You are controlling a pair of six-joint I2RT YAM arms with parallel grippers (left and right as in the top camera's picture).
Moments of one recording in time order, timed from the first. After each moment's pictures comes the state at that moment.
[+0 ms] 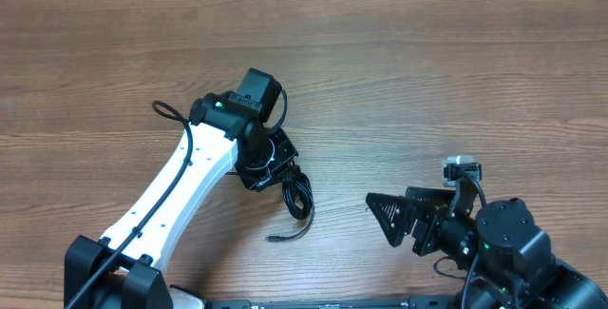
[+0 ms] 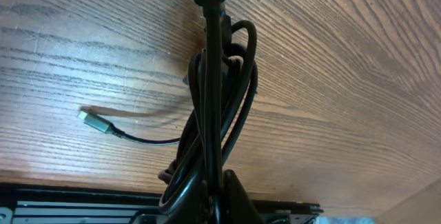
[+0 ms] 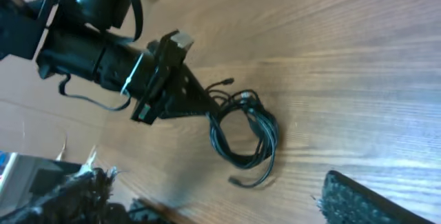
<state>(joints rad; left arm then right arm) -0.42 1.57 1.25 -1.14 0.35 -1.00 0.68 0.55 0.84 -0.79 -0.11 0.76</state>
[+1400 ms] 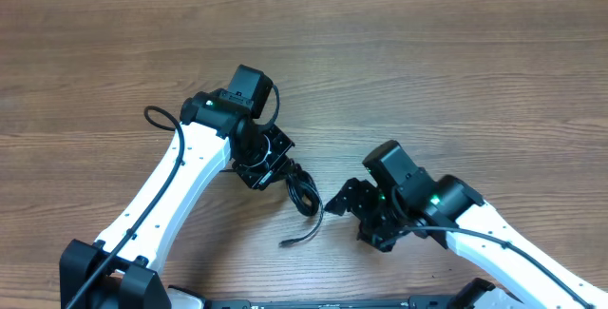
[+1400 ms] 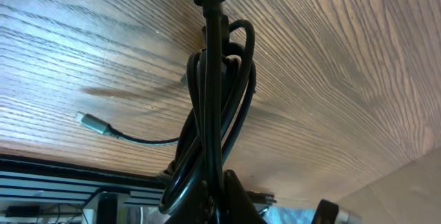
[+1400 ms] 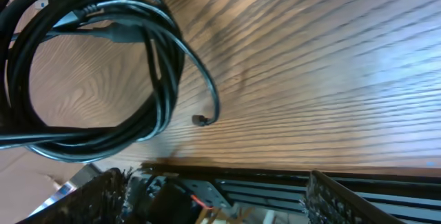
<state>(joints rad) -0.38 1.56 1.25 -1.13 0.43 -1.15 0.68 1.23 0.81 -0.77 -0.44 1.30</state>
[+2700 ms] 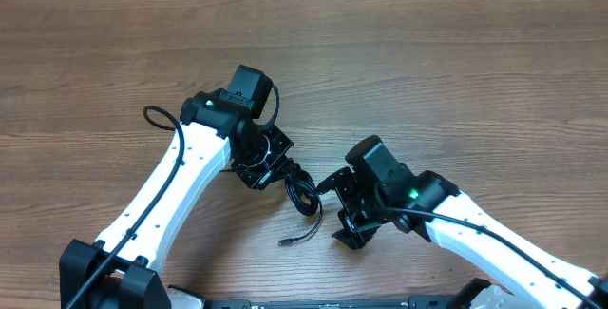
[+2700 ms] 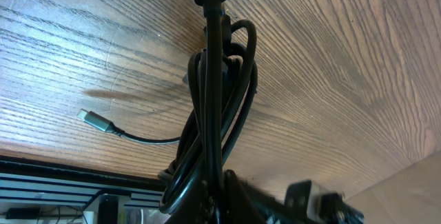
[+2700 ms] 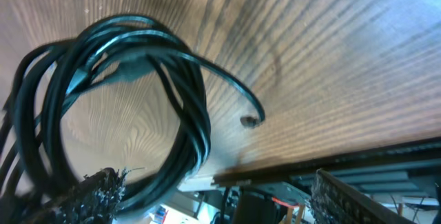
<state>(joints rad) -0.38 1.56 1.25 -1.13 0.42 -1.15 0.72 1.34 0.81 -0.59 -0.45 1.79</state>
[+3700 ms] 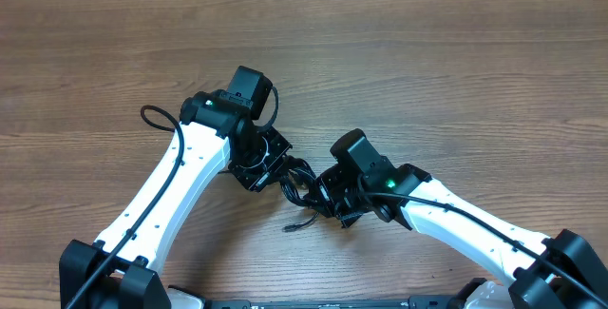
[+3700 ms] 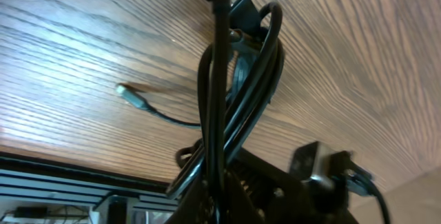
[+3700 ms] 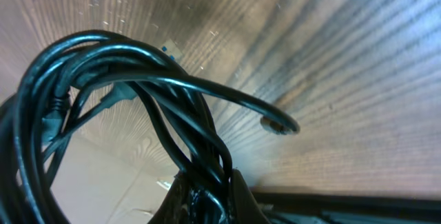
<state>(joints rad) -0.38 1.56 1.26 -1.16 0.39 -1.15 0.73 1.49 0.81 -0.36 -0.45 1.78</state>
